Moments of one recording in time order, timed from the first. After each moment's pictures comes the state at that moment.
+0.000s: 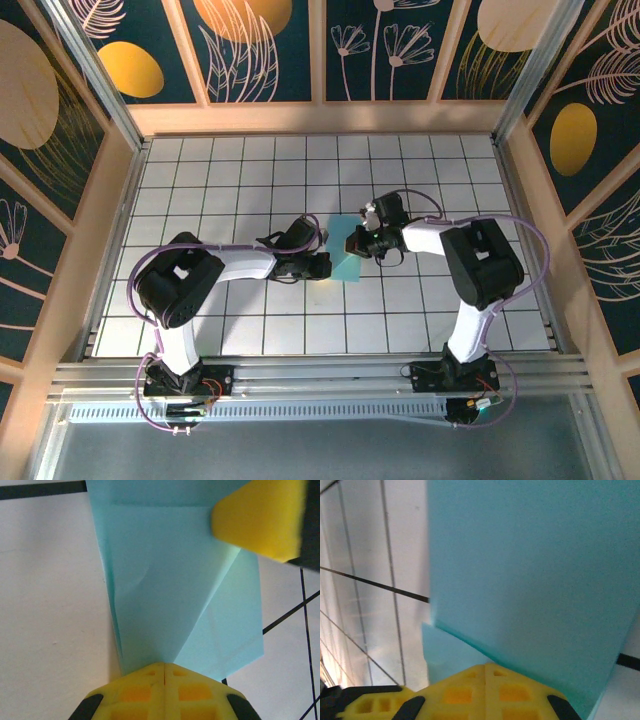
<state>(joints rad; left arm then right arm) -0.76 1.85 0.94 -0.07 0.28 -0.67 0.43 1.84 0.92 -0.10 -0.56 0.58</state>
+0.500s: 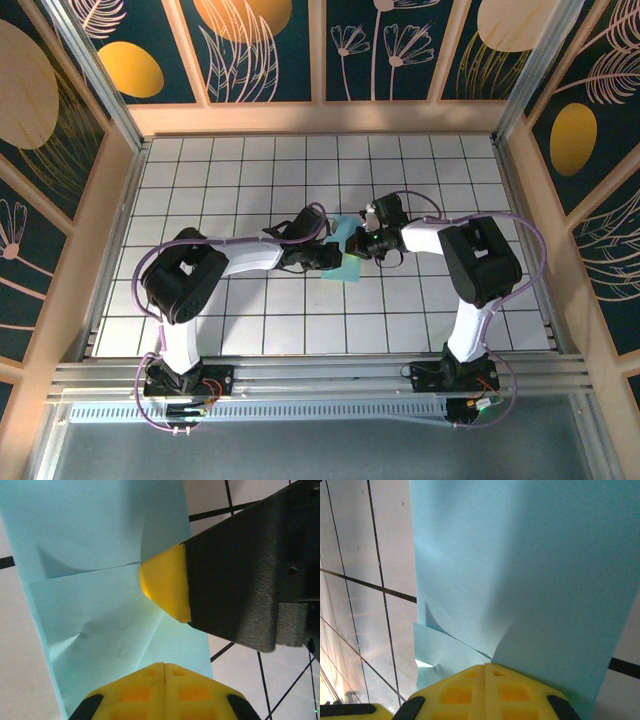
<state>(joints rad) -0.76 1.90 1.07 -0.10 0.34 -0.67 0.43 1.85 0.92 -0.10 -0.56 0.58</state>
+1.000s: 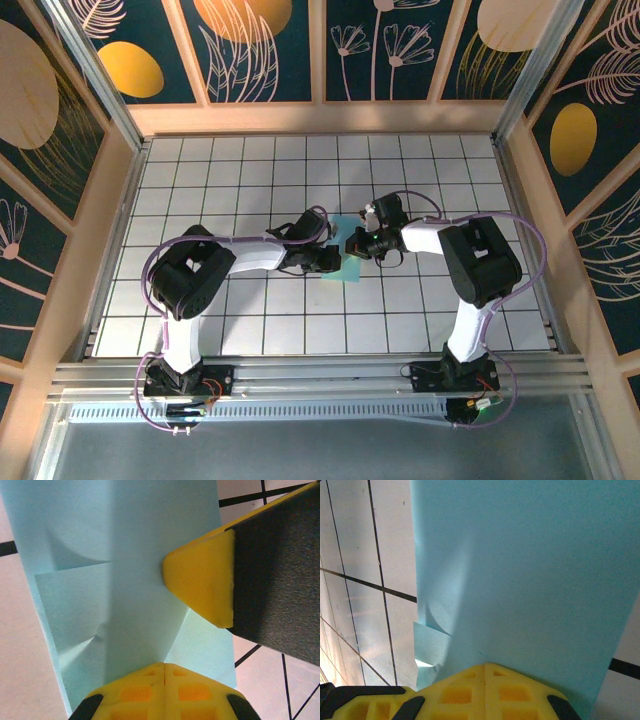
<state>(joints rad) -0.76 1.94 1.07 -0.10 0.33 -0.67 0.43 1.85 0.92 -0.10 -0.56 0.57</state>
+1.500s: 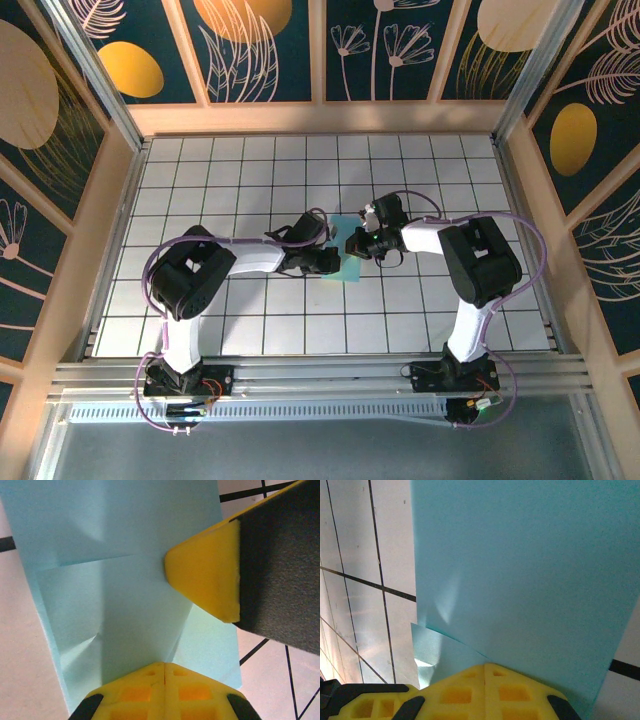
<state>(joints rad) -0.76 1.93 1.03 -0.04 0.34 -0.65 0.42 1.86 0.92 -0.10 -0.56 0.55</state>
